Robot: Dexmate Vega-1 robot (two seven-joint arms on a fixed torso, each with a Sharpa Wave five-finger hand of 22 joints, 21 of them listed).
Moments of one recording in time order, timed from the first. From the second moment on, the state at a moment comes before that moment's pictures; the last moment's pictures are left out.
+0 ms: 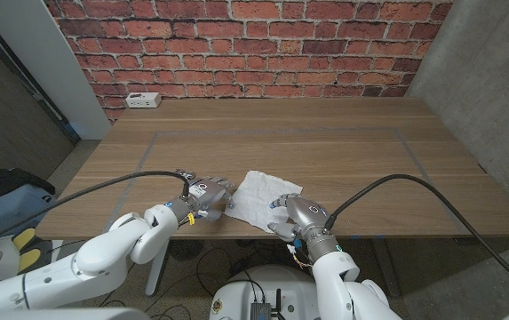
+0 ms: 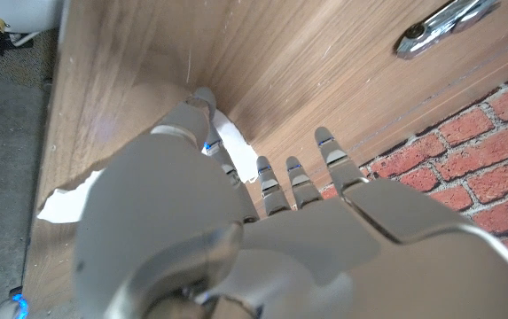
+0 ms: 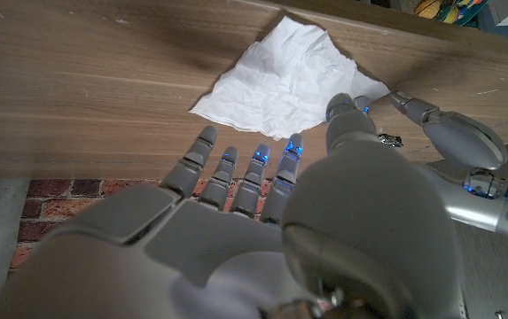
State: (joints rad) left arm 1.30 1.17 0.52 -2.27 0.88 0.40 -0.08; left_hand 1.06 0.00 0.46 -0.15 0.18 0.95 -0.15 0.27 0.18 0.26 -0.12 0.23 0.18 0.14 -0.04 0.19 0.17 0.25 0.10 0.24 0.19; right arm -1.09 -0.76 -1.24 -2.55 -0.88 -1.24 -0.14; right_hand 0.93 0.02 0.18 -0.11 0.27 0.61 -0.11 0.20 0.20 0.36 -0.08 0.23 0.28 0.20 -0.04 0.25 0.24 0.28 0.06 0.21 0.18
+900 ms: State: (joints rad) left arm 1.31 1.12 0.49 -2.20 0.80 0.33 0.03; left_hand 0.71 0.10 0.23 0.06 0.19 0.72 -0.08 0.17 0.19 0.21 -0.09 0.20 0.19 0.12 -0.02 0.18 0.18 0.19 0.12 0.23 0.20; right arm -1.20 -0.72 -1.13 -2.52 -0.94 -1.16 -0.12; right_hand 0.93 0.04 0.16 -0.11 0.27 0.61 -0.10 0.20 0.20 0.37 -0.06 0.23 0.29 0.21 -0.04 0.26 0.24 0.30 0.07 0.22 0.18
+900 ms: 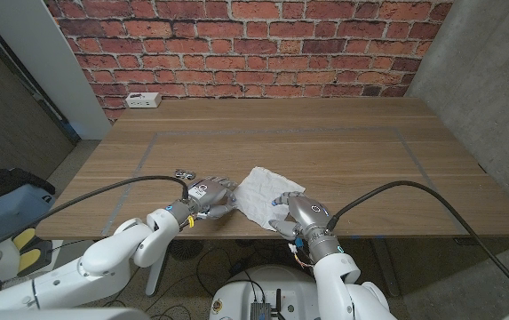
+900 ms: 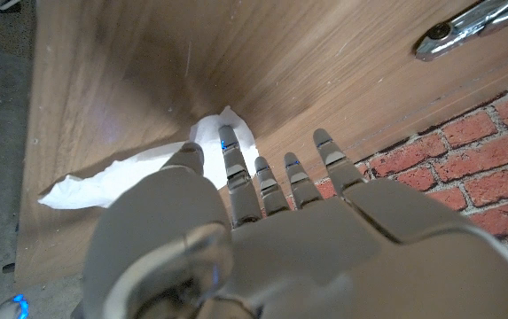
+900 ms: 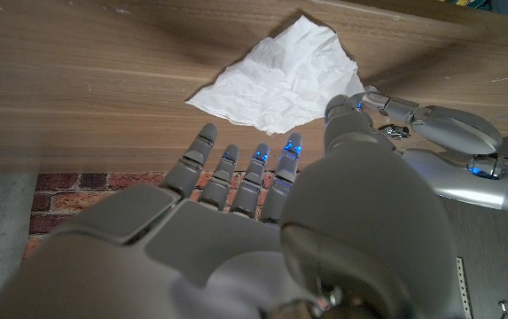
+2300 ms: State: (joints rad) left arm 1.26 1.07 0.55 -2.12 1.03 0.27 0.14; left_hand 1.07 -0.02 0.21 -0.14 0.26 0.70 -0.21 0.25 0.18 0.28 -0.12 0.21 0.19 0.22 -0.04 0.19 0.17 0.27 0.10 0.24 0.20; right arm -1.32 -0.64 -0.98 -2.47 -1.07 -1.00 -0.02; right_hand 0.94 0.06 0.14 -0.10 0.27 0.63 -0.08 0.20 0.20 0.38 -0.05 0.24 0.30 0.22 -0.04 0.27 0.25 0.31 0.07 0.22 0.18
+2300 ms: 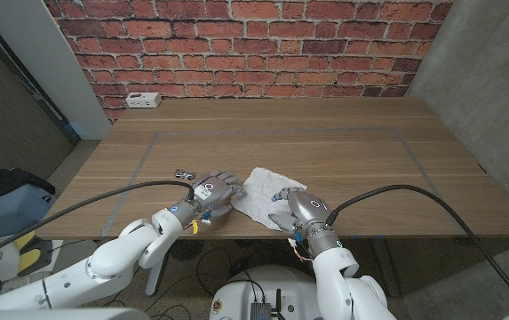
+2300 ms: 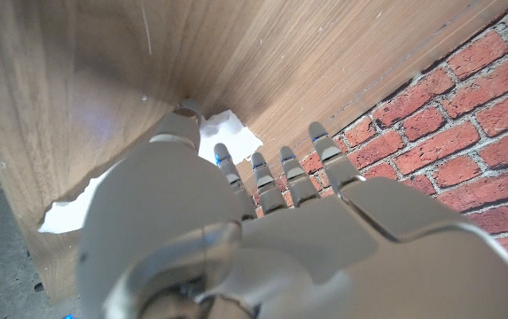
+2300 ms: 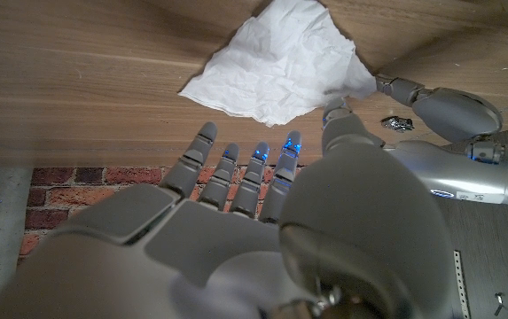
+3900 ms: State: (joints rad) left arm 1.17 1.00 0.48 -2.02 0.42 -0.01 0.09; left_hand 1.15 0.17 0.26 -0.16 0.18 1.04 0.01 0.35 0.27 0.52 -0.08 0.24 0.19 0.33 -0.04 0.18 0.17 0.32 0.08 0.30 0.22; right arm -1.40 -0.56 -0.91 -2.39 -1.20 -0.94 0.02; right_hand 0.96 0.04 0.07 -0.12 0.29 0.49 -0.14 0.19 0.20 0.24 -0.09 0.20 0.28 0.15 -0.04 0.24 0.25 0.27 0.07 0.21 0.18
